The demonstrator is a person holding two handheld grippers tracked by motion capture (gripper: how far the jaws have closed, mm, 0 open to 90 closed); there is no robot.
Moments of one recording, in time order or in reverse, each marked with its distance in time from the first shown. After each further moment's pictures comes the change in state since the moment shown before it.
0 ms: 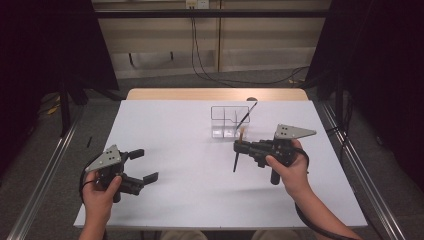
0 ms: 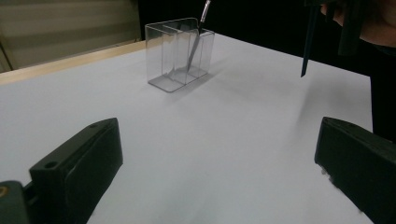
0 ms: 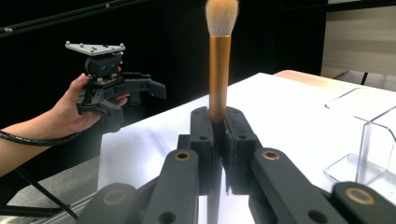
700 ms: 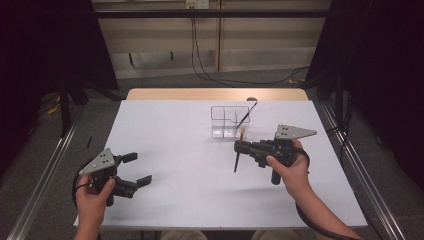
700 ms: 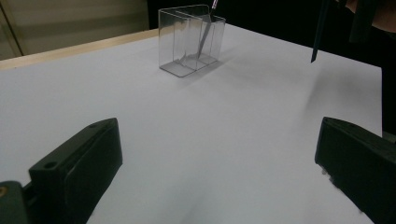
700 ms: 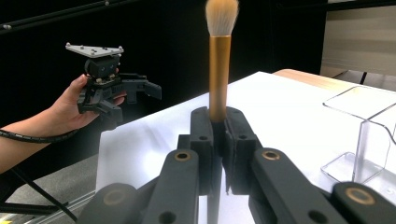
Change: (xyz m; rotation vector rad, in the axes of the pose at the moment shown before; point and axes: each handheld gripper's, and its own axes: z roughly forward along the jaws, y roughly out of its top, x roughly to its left) left arm 0.006 -0.010 -0.013 0.024 0.017 -0.017; right arm -0.001 -0.001 -0.002 0.004 -0.001 -0.009
